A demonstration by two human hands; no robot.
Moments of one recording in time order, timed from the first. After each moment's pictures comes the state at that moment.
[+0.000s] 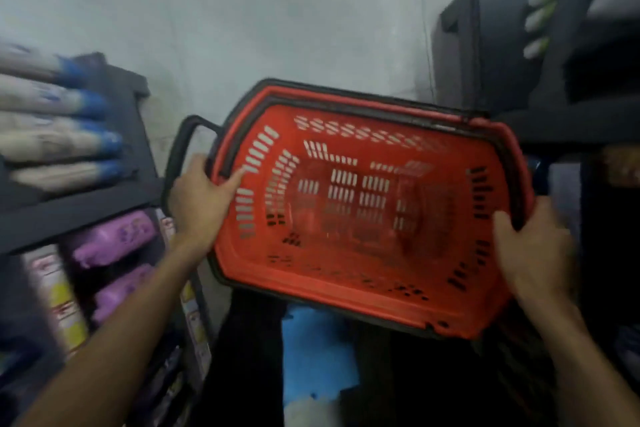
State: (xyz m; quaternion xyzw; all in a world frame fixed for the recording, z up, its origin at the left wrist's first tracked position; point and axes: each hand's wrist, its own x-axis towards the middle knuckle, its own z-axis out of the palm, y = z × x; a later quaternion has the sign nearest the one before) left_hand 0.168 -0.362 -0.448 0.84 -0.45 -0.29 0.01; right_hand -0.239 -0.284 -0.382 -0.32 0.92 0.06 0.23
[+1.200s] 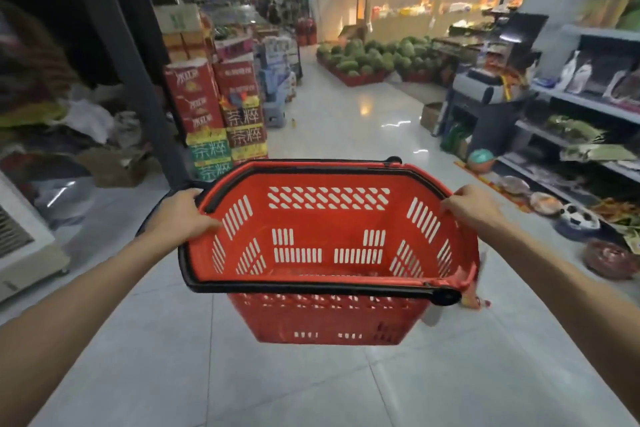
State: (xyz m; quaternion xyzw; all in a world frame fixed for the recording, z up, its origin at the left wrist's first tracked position) left_hand 0.158 -1.230 0.242 0.70 -0.67 -0.16 0.16; right_hand -0.320 -1.147 0.236 -0.44 0.83 -0.30 0.20
